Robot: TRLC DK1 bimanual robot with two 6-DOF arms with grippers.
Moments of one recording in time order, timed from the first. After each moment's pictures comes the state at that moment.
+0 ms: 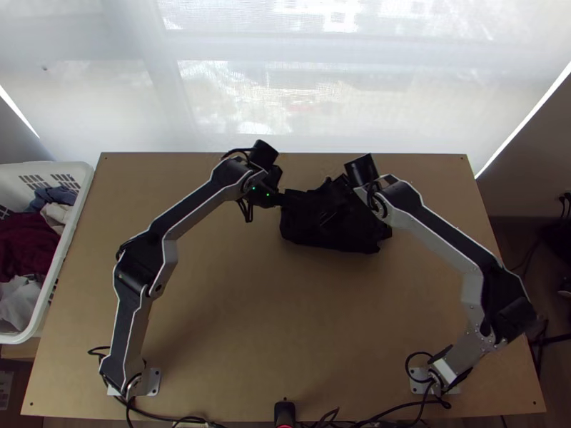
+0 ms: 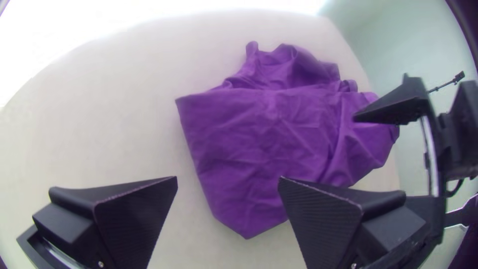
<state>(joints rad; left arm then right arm) -0.55 2.18 2.04 -0.85 0.27 -0.19 0.51 1.77 1.45 -0.64 -0.18 -0.18</state>
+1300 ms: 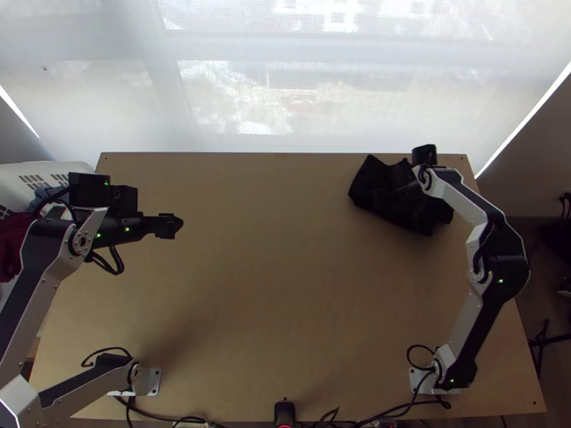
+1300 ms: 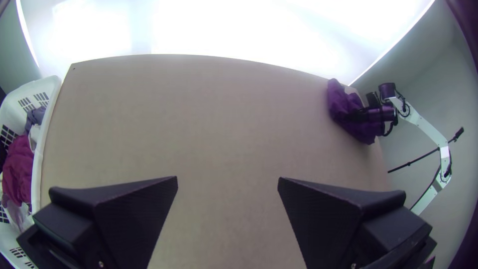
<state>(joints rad) -0.09 1.17 1.24 -0.90 0.27 -0.12 0.02 2.11 1.53 -0.61 -0.16 -0.17</state>
